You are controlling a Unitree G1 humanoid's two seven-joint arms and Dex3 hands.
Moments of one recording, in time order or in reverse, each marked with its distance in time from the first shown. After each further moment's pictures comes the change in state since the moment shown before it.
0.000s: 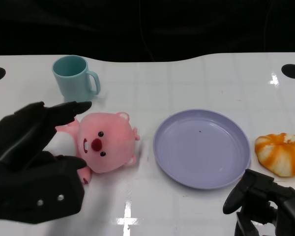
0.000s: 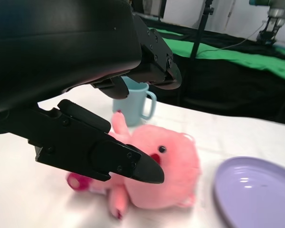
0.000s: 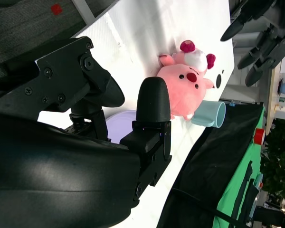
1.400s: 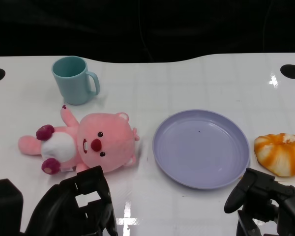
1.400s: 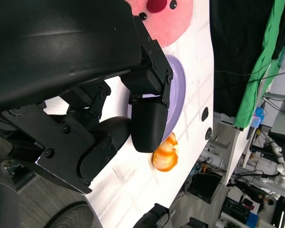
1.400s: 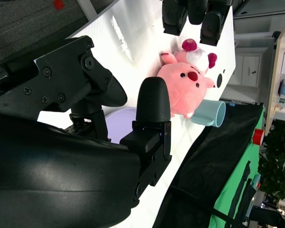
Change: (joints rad) left arm 0.338 -0.391 0.099 -0.021 -1.002 0.248 -0.074; right arm -0.017 -0.015 -0.006 0.017 -0.011 -0.018 0.007
